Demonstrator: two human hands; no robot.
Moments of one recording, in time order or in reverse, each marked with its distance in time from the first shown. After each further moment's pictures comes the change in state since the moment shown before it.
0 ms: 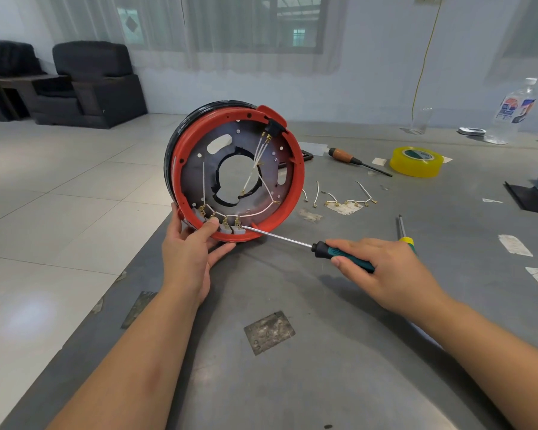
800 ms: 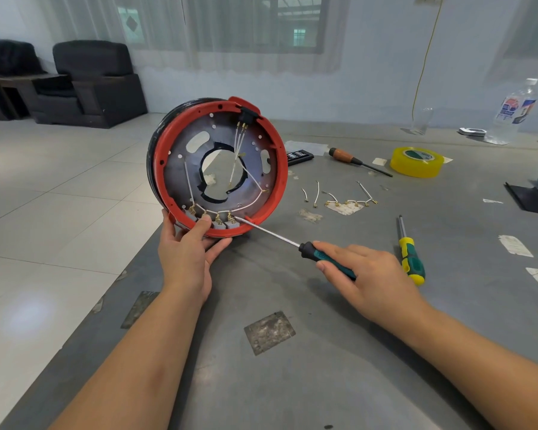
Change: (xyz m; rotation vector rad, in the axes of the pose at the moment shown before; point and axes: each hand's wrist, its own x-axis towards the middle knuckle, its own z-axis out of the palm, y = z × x) left_hand -0.005 0.002 0.002 -0.104 0.048 0.044; right_hand -0.003 -0.025 0.013 -0.008 0.054 -0.048
